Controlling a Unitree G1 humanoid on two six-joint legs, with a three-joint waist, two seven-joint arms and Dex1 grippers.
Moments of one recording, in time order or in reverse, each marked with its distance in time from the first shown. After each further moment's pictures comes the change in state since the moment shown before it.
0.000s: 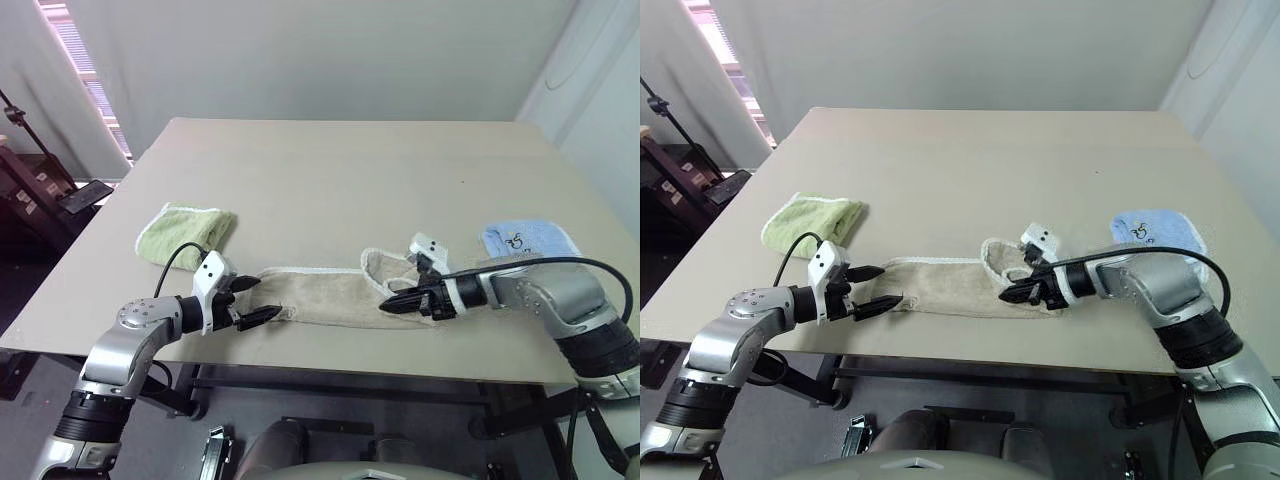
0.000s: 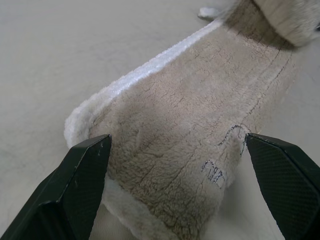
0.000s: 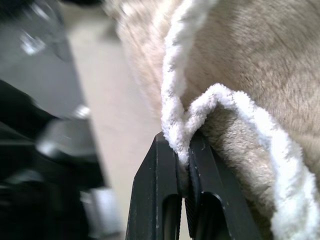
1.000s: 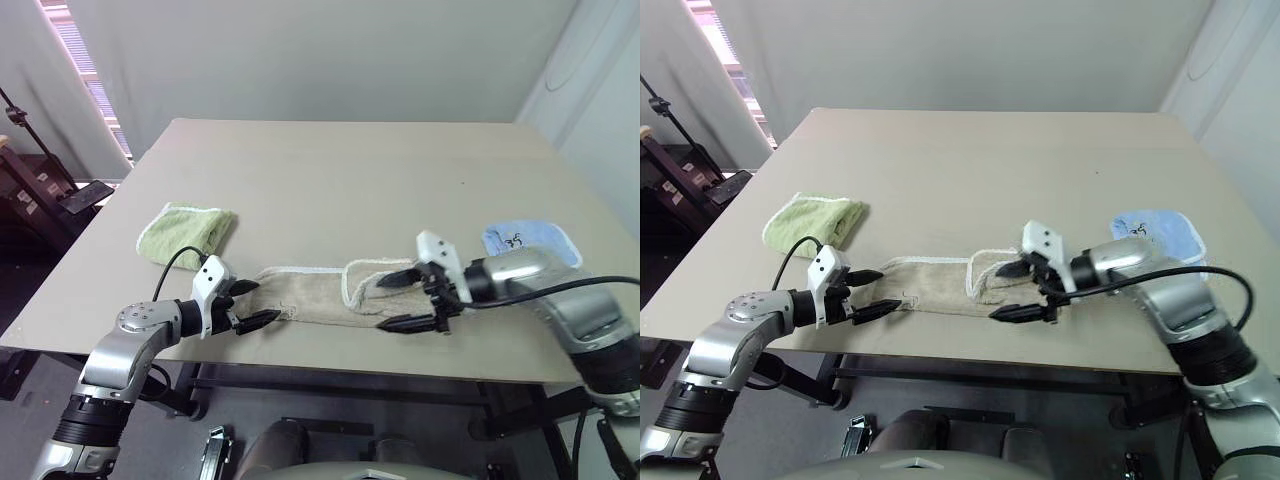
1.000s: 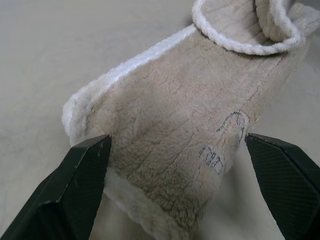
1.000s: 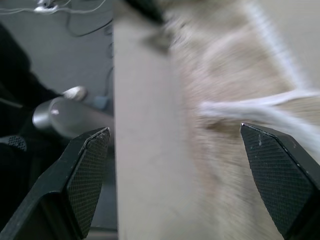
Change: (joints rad) left arm 0.015 0.001 0.000 -0.001 0.016 0.000 -0.003; right arm 0.068 -0.049 -0.130 -0.109 -0.041 -0.217 0.180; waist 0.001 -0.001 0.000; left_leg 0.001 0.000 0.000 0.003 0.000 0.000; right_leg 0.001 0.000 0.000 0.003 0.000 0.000
